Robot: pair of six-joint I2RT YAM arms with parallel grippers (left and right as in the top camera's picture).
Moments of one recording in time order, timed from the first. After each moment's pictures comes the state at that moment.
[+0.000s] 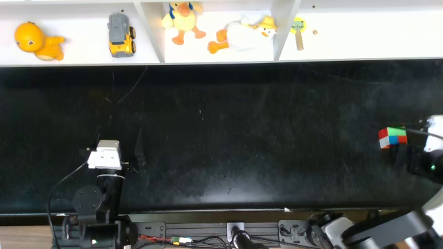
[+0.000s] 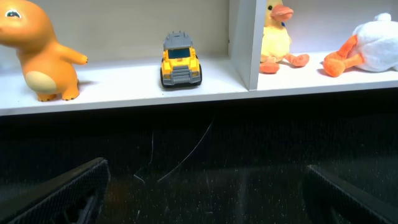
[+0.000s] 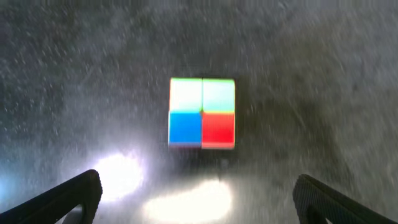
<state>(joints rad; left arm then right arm) 0.07 0.01 0.01 -0.07 0.12 0.06 -1.04 1.44 1.05 -0.90 -0.46 -1.02</state>
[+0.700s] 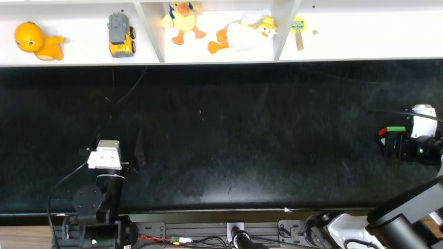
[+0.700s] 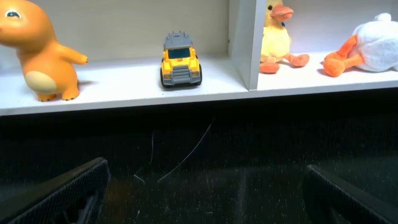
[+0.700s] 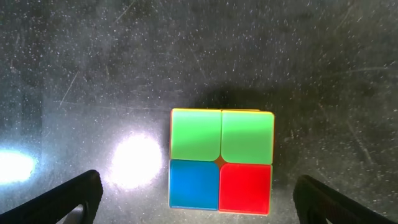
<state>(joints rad) 0.07 0.01 0.01 -0.07 0.12 0.06 -0.93 1.62 1.06 -0.81 -0.39 -0.91</state>
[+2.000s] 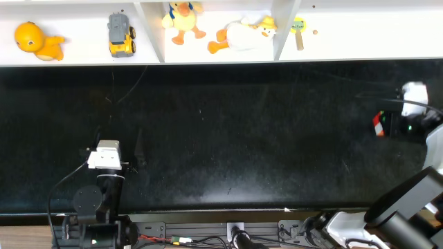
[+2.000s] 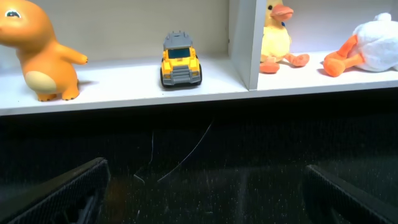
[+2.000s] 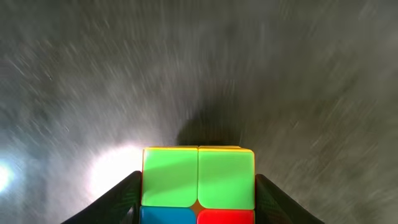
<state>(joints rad) 0.07 0.01 0.01 -0.07 0.12 0.06 -0.73 1.63 1.12 -0.69 -0.33 -0.73</state>
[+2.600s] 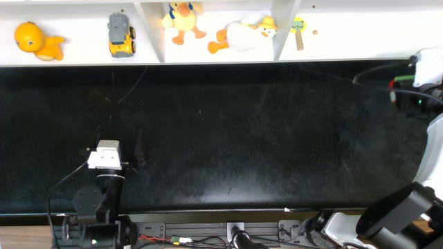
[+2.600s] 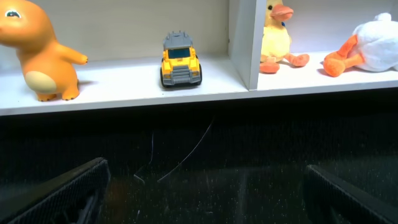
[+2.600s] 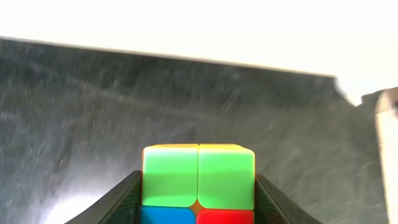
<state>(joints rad) 0.07 0.01 0.01 -0.07 0.12 0.06 -0.64 1.57 1.29 -0.64 -0.29 -0.64</state>
